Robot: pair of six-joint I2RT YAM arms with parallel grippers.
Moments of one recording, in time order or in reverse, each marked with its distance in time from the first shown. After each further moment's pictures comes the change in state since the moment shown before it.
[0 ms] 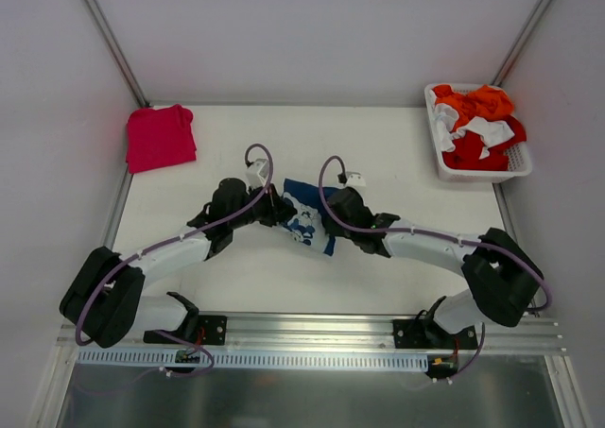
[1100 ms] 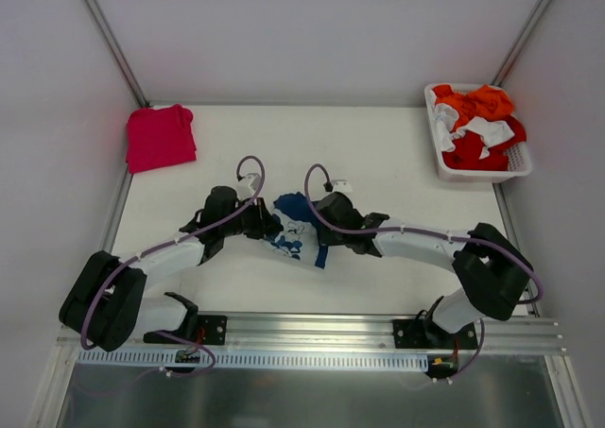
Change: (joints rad) left arm 0.123 -0.024 -0.068 -0.132 0.090 0.044; right arm 0.040 0.084 0.121 -0.145 -0.058 -0.076
